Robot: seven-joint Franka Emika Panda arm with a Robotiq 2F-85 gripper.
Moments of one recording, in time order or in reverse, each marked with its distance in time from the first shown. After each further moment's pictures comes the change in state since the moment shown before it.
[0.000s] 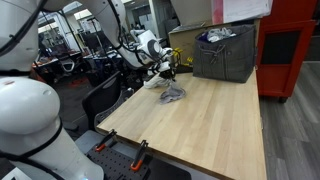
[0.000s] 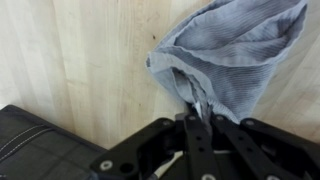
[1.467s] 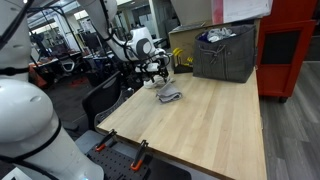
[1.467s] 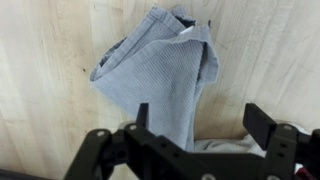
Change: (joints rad) arm -0.168 -0.127 0.262 -0.112 0.264 -0.085 -0.125
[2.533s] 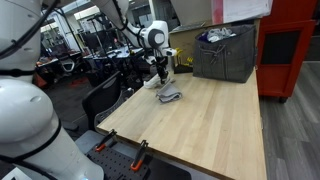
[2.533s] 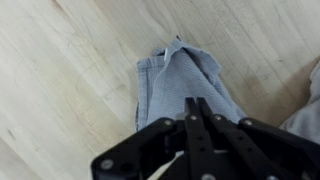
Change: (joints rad) arm 0.001 0.131 -0.078 0.319 0.225 -0.504 0.532
